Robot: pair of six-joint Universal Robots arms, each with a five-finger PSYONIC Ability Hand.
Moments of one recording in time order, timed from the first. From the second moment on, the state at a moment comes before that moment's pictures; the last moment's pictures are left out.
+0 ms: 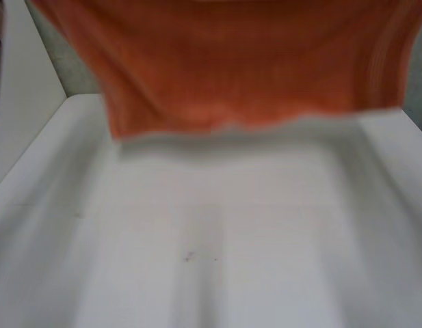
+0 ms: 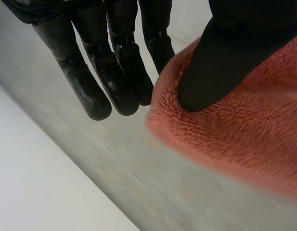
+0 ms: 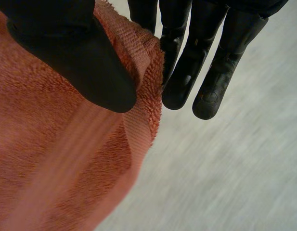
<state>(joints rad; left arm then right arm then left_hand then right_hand) 4.51 -1.85 -1.08 3.51 -1.51 3.69 1.73 -1.26 0.87 -0.03 1.56 2.76 1.15 1.20 1.19 1.20 0.96 0.94 1.17 1.18 1.19 0.98</state>
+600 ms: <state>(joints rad) 4.57 -1.98 -1.83 3.82 -1.38 3.59 1.73 -1.03 1.50 -0.05 1.38 2.78 1.15 1.20 1.19 1.19 0.96 0.67 0.78 0.78 0.78 0.62</state>
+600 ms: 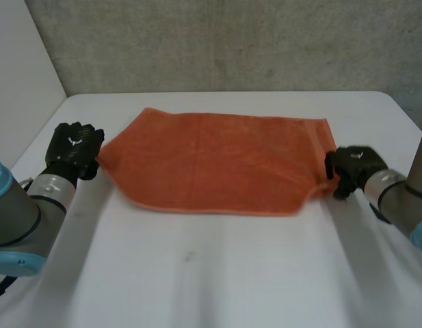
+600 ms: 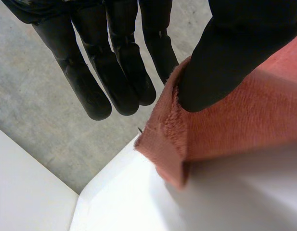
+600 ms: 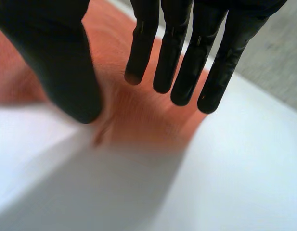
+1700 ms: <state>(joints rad) 4.72 -1.51 -1.92 3.02 -1.36 3.88 1.55 -1.46 1.73 0.55 1.38 2.21 1.15 1.20 1.19 1.19 0.96 0.98 1.18 1.18 1.19 0.98</state>
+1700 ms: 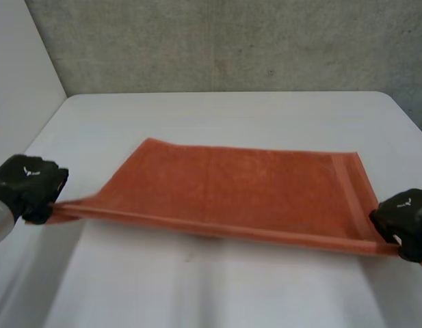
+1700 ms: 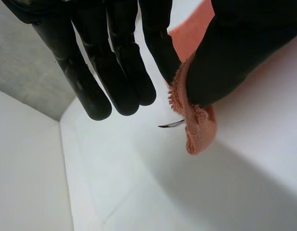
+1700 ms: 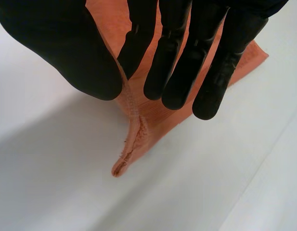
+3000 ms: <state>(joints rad) 4.57 -2.02 -1.81 3.81 -1.31 3.58 1.72 -1.11 1.51 -0.07 1.42 2.64 1.15 1.20 1.19 1.19 0.96 0.98 1.18 1.19 1.19 1.00</state>
